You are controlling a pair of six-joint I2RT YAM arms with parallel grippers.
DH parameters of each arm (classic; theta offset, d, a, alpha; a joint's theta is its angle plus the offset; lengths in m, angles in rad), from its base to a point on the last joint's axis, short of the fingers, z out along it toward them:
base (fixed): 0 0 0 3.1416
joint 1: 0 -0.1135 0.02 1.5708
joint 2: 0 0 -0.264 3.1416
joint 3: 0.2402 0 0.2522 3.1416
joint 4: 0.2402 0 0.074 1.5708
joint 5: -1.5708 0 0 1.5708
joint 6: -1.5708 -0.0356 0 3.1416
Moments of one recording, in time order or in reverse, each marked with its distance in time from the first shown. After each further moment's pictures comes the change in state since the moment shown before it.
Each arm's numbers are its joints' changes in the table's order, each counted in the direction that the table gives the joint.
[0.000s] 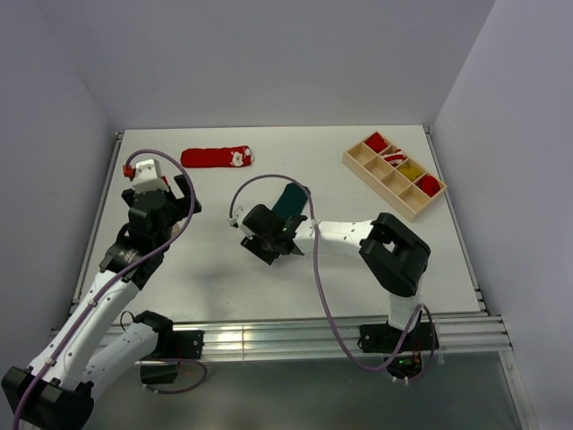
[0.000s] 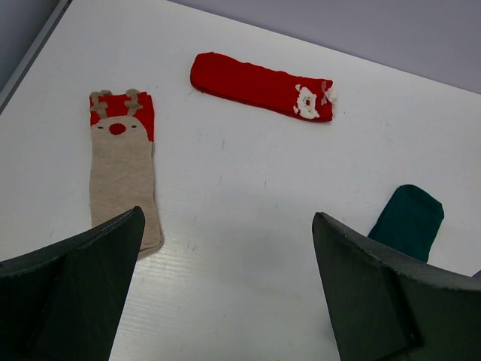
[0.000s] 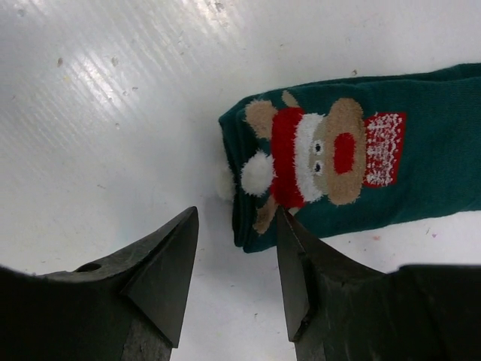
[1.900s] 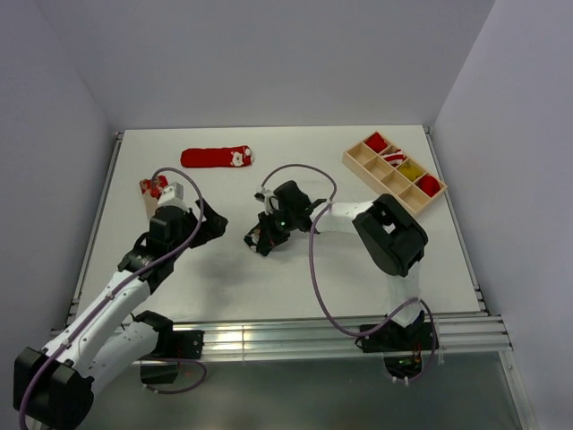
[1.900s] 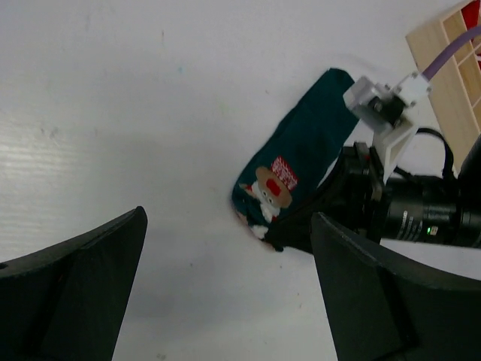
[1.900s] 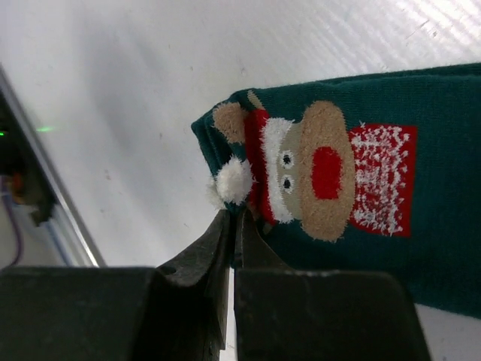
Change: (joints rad) left arm 0.007 0.038 -0.171 -0.023 -0.363 0.294; right arm 0.257 0.093 -0.062 -0.269 0.659 -0.359
